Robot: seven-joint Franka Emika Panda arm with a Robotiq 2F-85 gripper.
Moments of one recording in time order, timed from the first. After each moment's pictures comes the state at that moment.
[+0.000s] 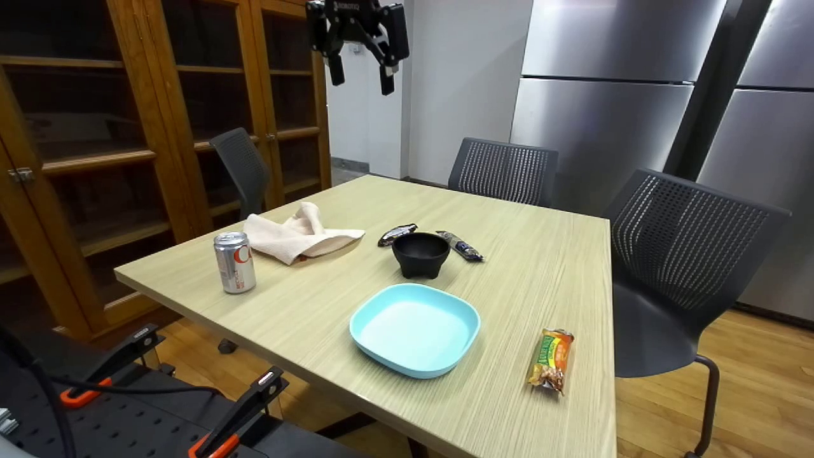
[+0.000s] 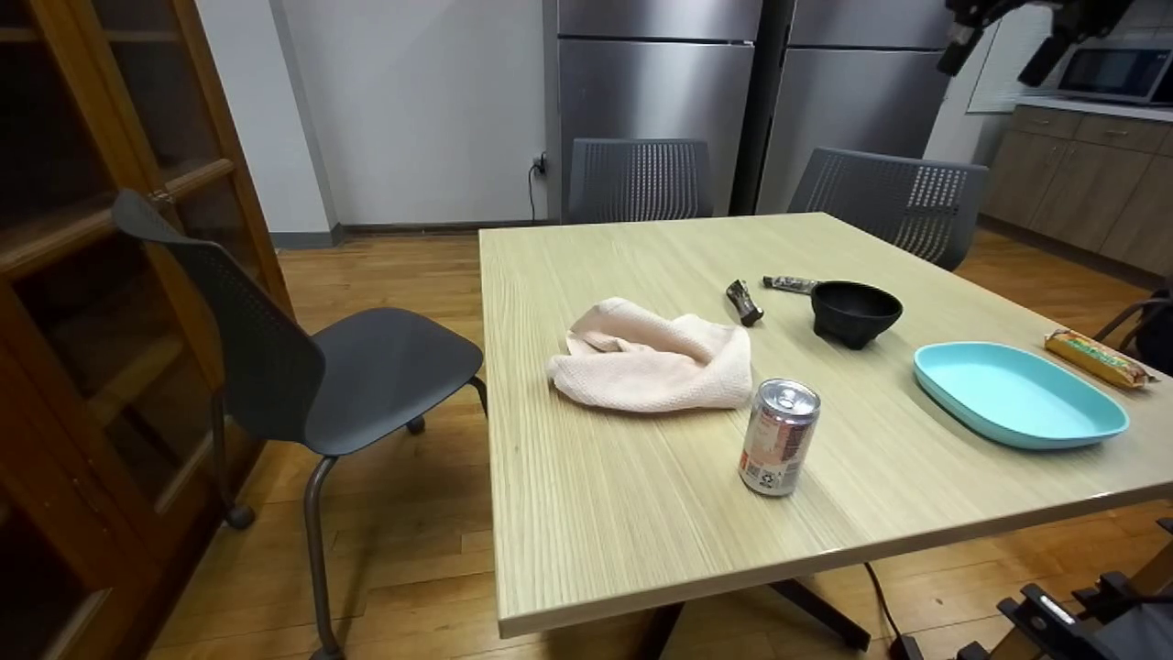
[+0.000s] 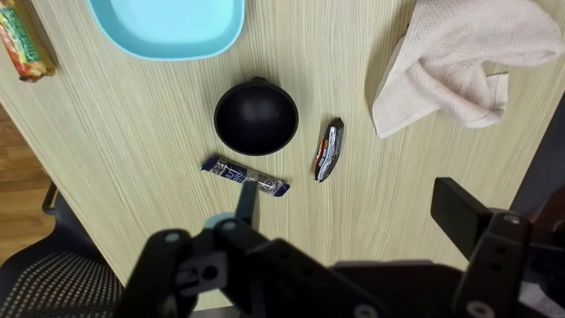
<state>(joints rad) -0.06 -0.35 -0.17 -2.47 0.01 2.42 -0.06</state>
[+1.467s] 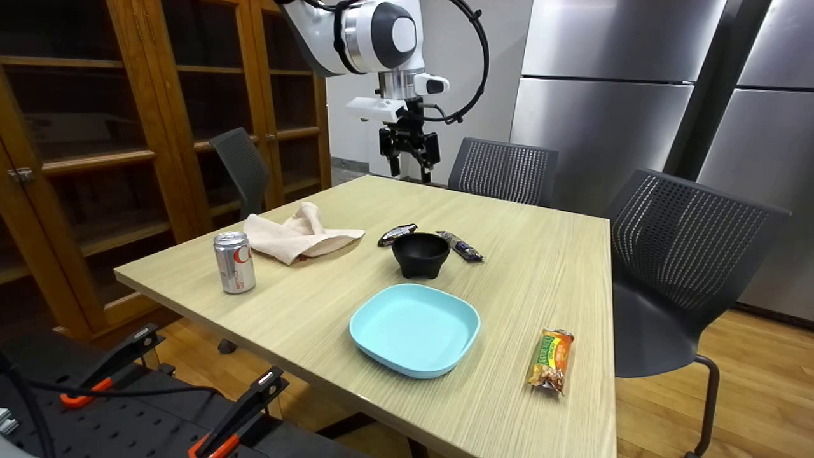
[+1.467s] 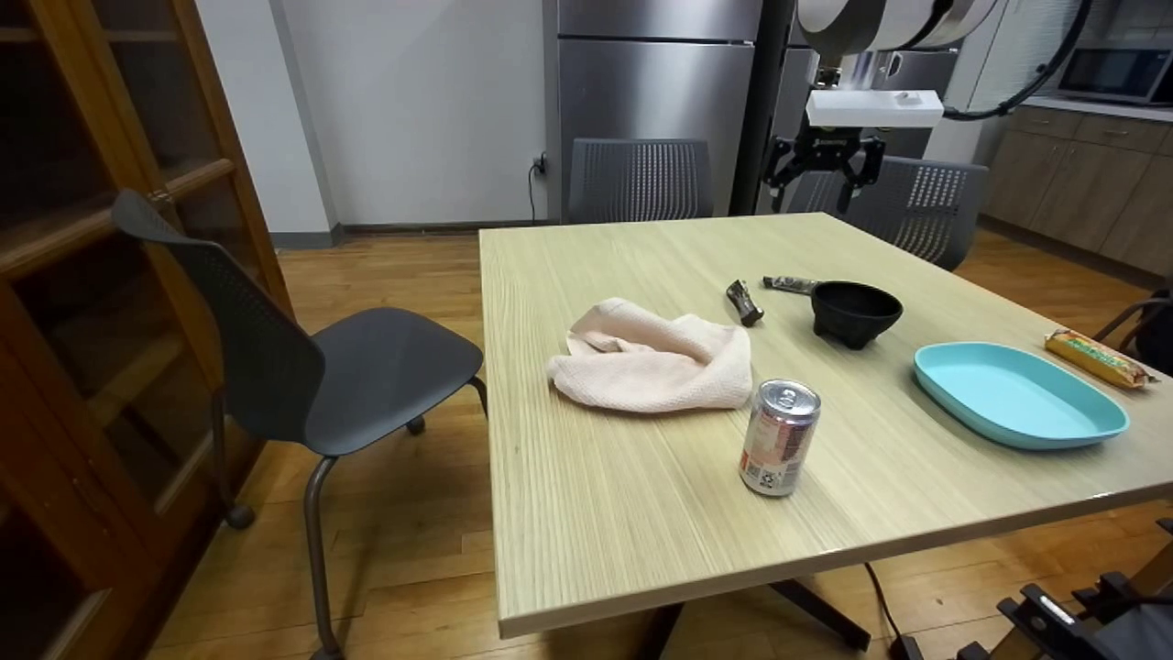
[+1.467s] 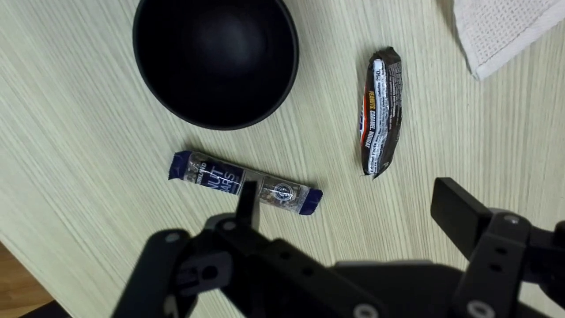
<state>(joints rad) -0.02 0.53 -0.15 -1.80 -0.02 2.46 0.25</state>
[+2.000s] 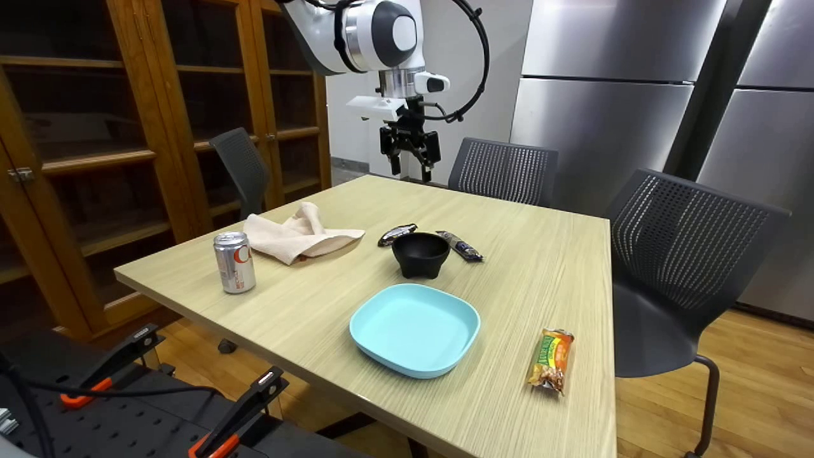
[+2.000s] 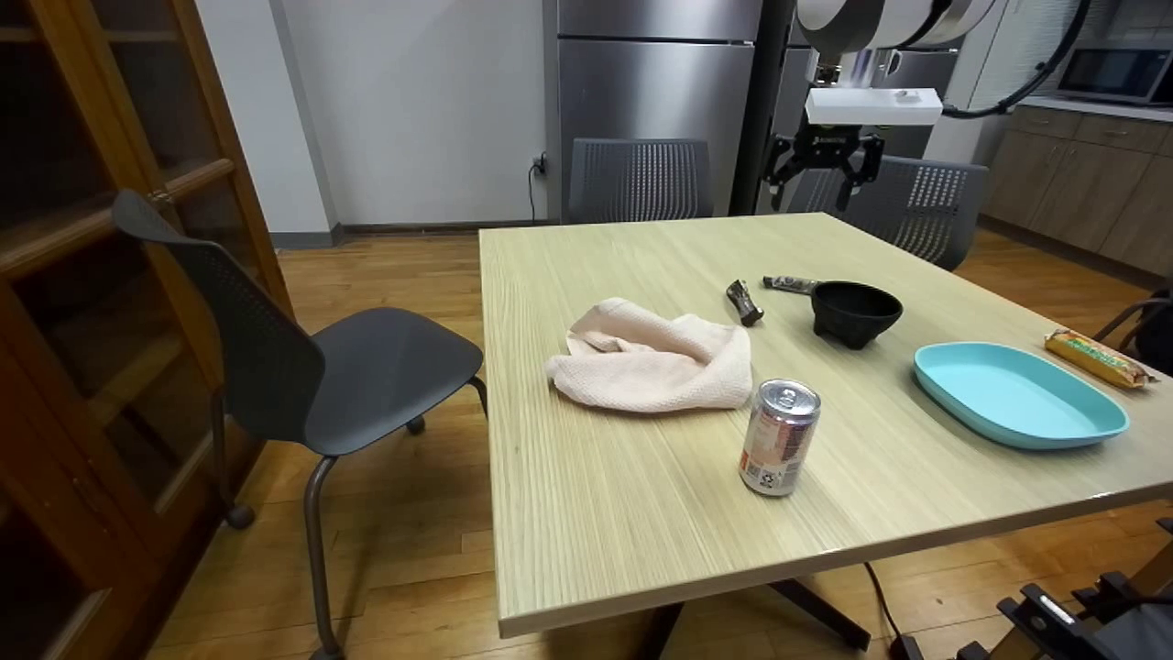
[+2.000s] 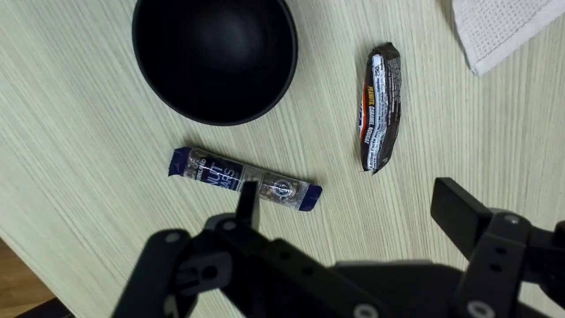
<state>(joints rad) -0.02 0.53 -0.15 -1.79 -0.02 2.46 0.25</state>
